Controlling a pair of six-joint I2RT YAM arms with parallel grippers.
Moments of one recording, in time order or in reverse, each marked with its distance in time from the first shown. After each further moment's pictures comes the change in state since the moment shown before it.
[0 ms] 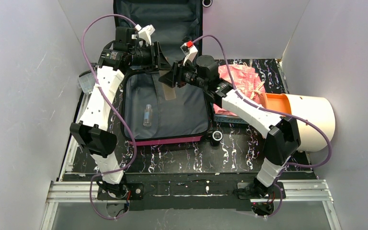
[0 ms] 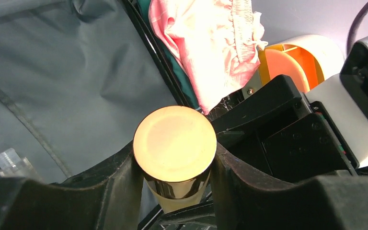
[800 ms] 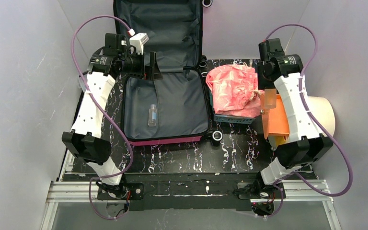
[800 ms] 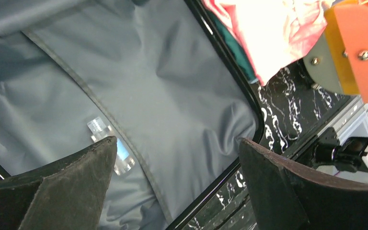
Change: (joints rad) left arm 0.074 -0.115 -0.108 -0.077 -0.064 0.318; right arm -0.518 -0.122 0.373 -1.403 0.732 -0.396
